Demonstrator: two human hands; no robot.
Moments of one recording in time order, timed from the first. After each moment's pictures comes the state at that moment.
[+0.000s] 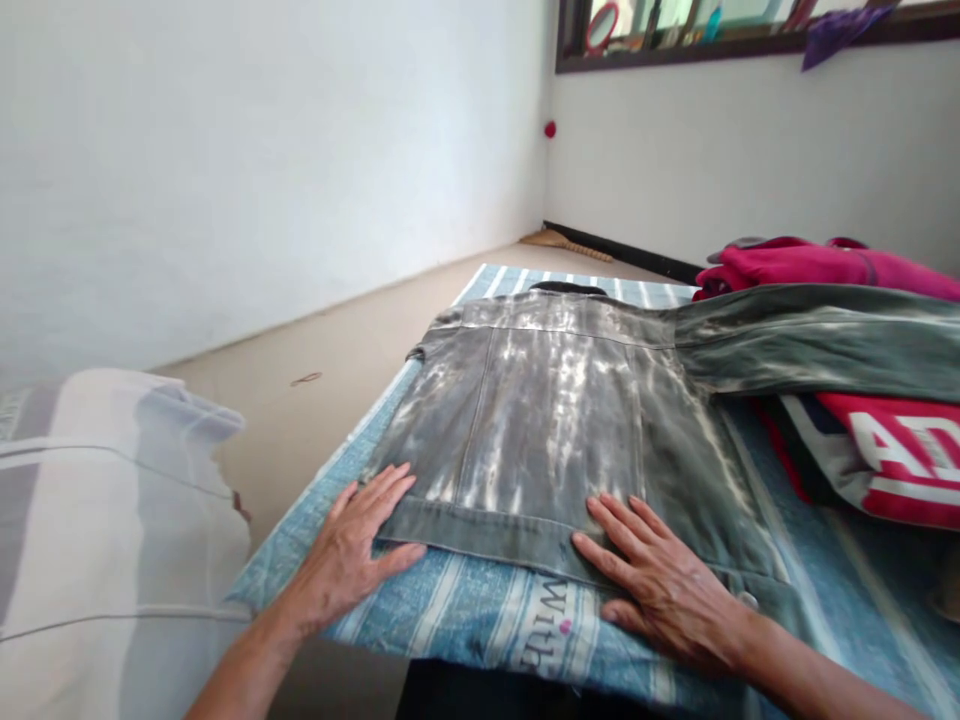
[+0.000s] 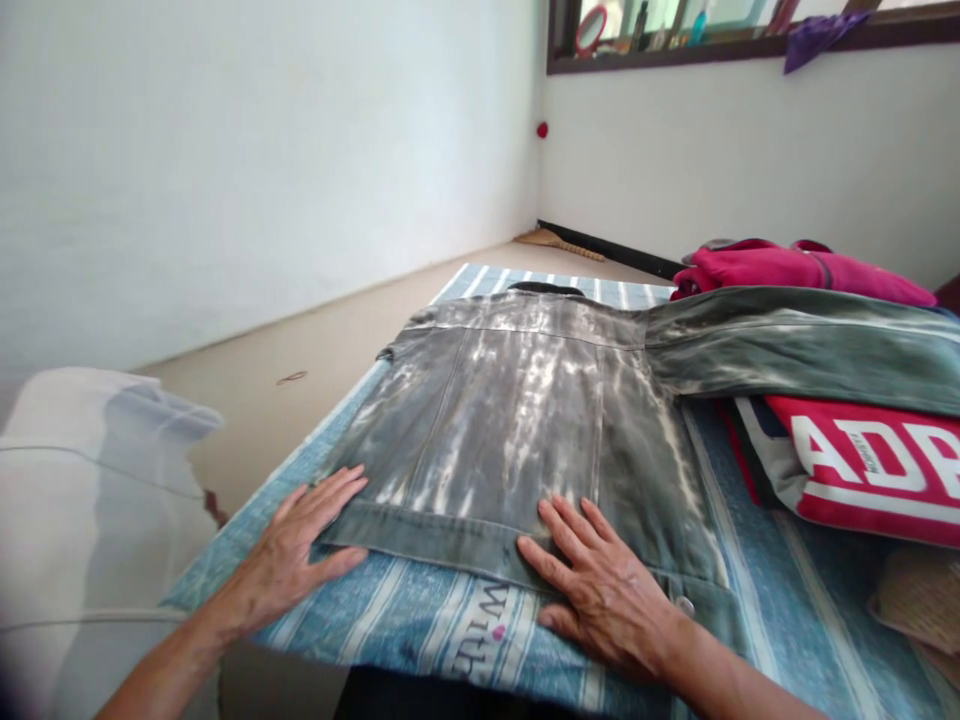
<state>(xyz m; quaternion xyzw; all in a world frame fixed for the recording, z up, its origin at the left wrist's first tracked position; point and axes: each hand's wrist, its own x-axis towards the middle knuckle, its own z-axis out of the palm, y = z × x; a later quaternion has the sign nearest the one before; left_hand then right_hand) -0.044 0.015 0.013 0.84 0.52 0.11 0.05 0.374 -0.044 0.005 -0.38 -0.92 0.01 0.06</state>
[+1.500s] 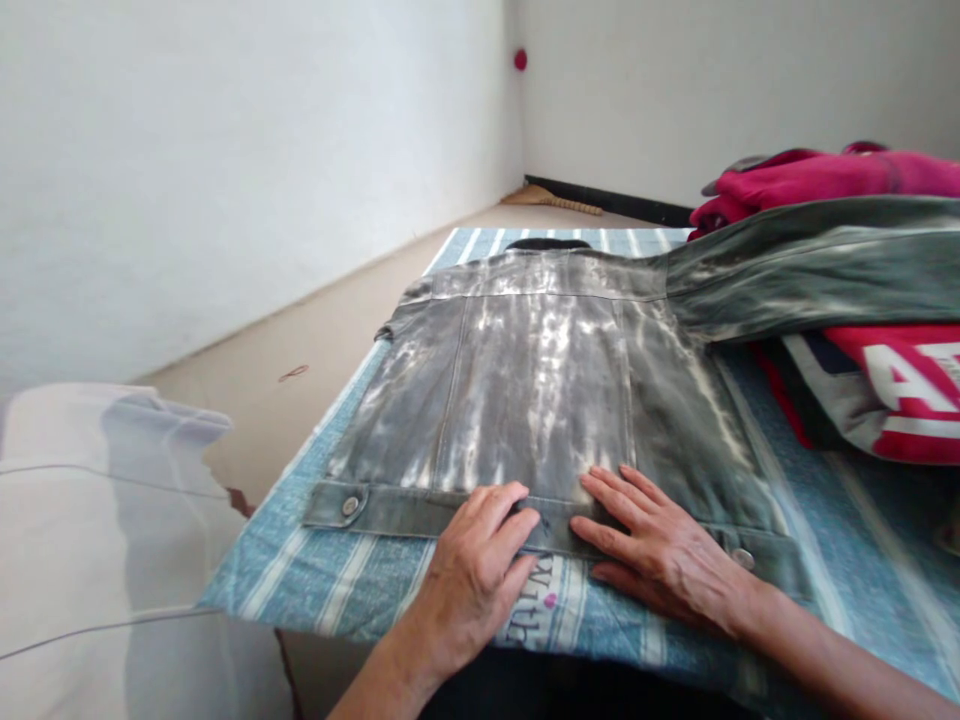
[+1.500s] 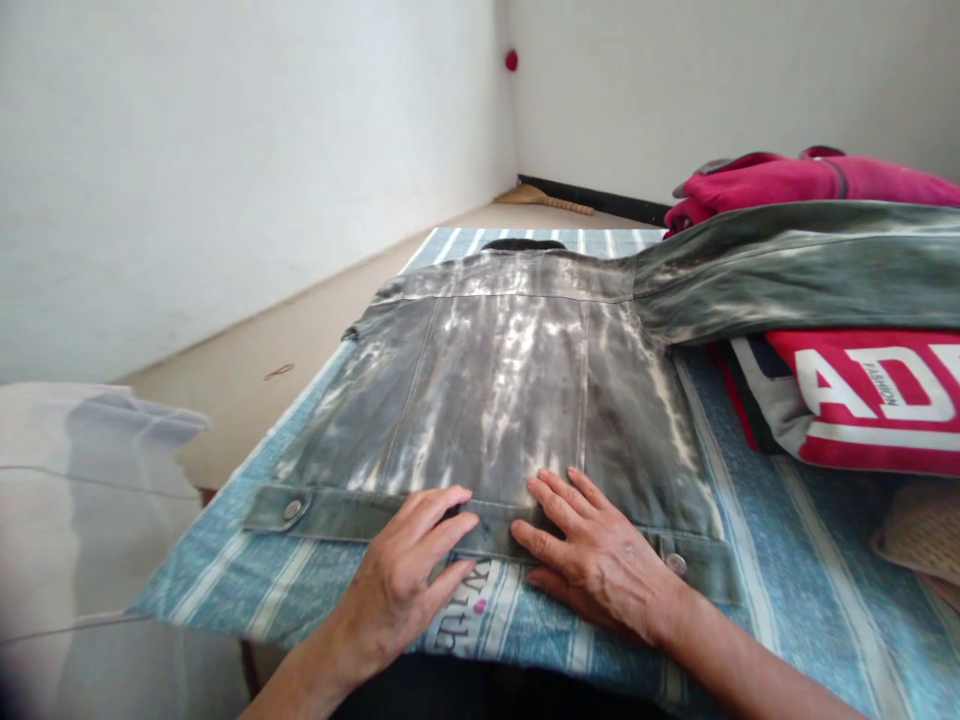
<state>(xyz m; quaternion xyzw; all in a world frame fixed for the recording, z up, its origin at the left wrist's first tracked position) 0.125 -0.023 0.041 0.90 0.37 0.22 0.11 0.378 -0.049 0.006 -0.40 -0.90 0.06 0.15</state>
